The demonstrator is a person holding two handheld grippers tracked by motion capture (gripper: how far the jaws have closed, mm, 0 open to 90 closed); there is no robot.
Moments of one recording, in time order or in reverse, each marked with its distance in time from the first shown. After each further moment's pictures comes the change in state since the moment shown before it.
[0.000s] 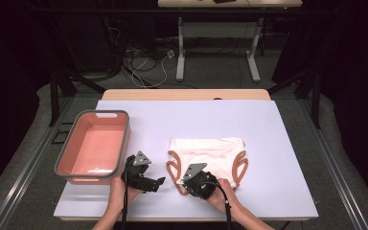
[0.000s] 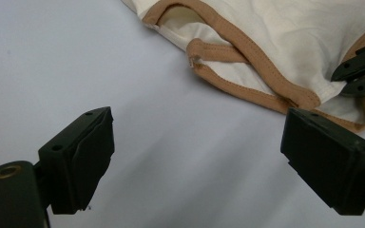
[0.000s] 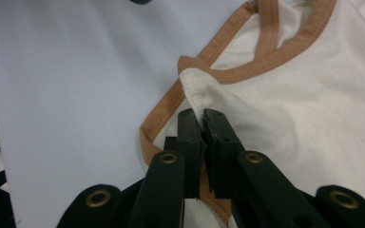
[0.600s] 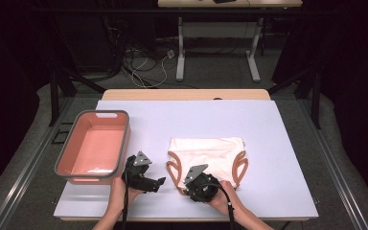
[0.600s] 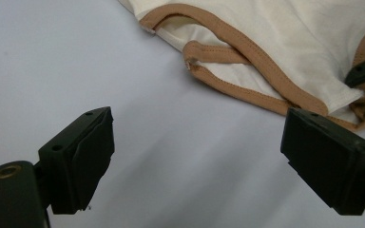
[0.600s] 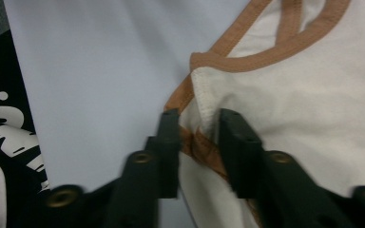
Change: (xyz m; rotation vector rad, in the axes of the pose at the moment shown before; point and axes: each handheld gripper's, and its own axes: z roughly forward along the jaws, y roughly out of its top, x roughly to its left) left arm -0.002 0.000 0.000 0.000 -0.003 0.002; right arm 0.006 -0.003 -0.008 0.045 0.047 0.010
